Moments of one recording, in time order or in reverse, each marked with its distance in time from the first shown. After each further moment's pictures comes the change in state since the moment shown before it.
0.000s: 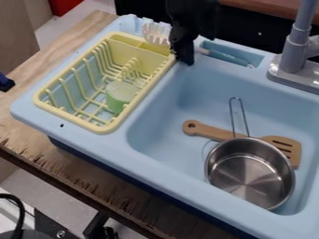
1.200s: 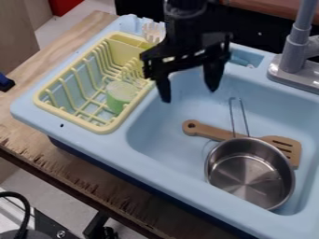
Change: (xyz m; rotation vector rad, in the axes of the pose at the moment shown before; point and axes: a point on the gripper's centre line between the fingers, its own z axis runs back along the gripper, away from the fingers) arm -0.038 0.081 0.032 0.167 0.179 -0.681
